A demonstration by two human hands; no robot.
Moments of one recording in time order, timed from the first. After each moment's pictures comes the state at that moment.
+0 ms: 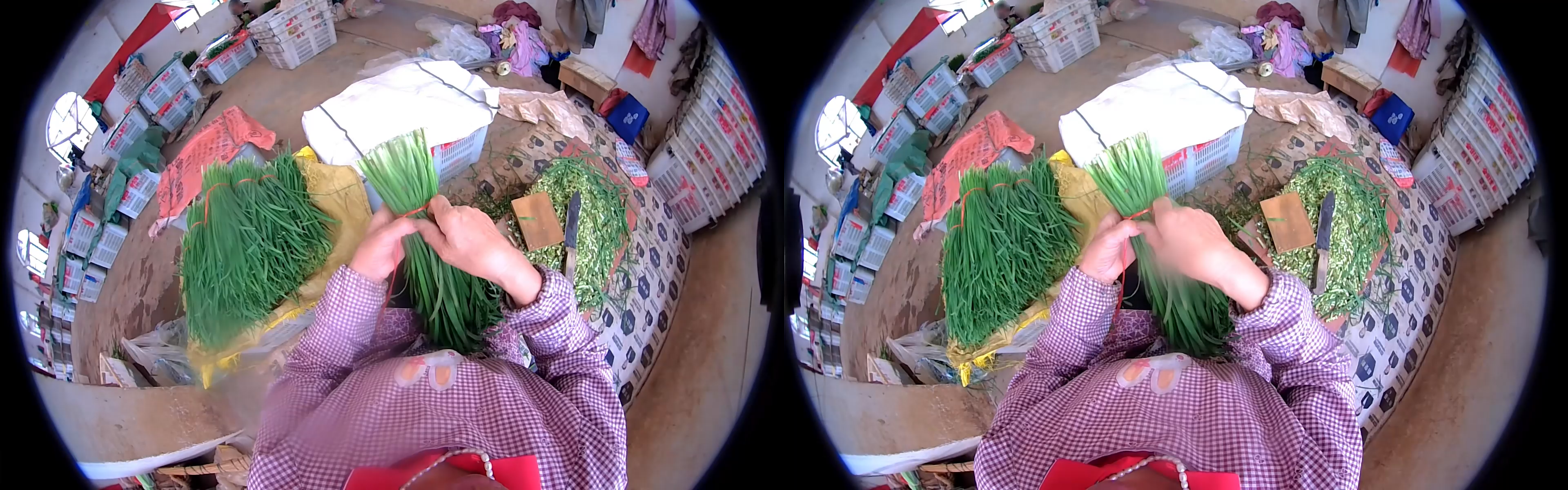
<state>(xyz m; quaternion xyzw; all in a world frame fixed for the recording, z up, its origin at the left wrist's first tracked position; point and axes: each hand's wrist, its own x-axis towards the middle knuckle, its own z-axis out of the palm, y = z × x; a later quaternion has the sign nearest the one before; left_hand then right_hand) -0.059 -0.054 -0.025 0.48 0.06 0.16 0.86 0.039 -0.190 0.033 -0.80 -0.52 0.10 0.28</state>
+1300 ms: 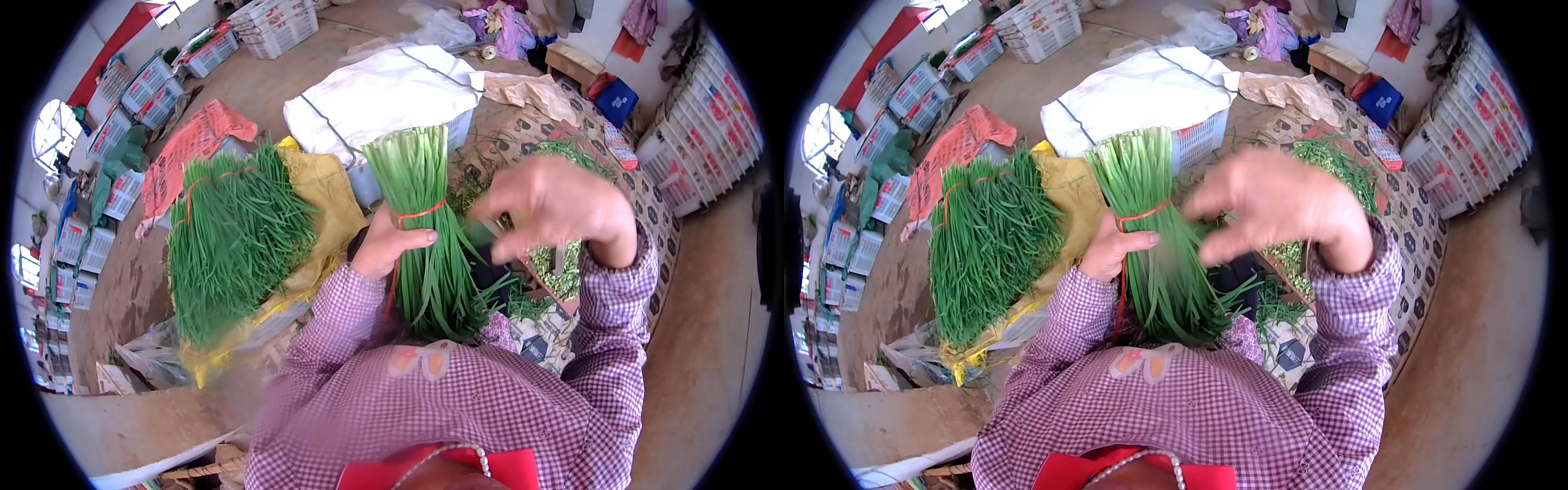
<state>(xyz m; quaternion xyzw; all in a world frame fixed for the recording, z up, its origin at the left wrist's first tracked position) -0.054 -0.079 -0.017 0.57 0.08 0.12 0.81 0.103 -0.254 0.124 -0.64 -0.74 0.05 0.19</state>
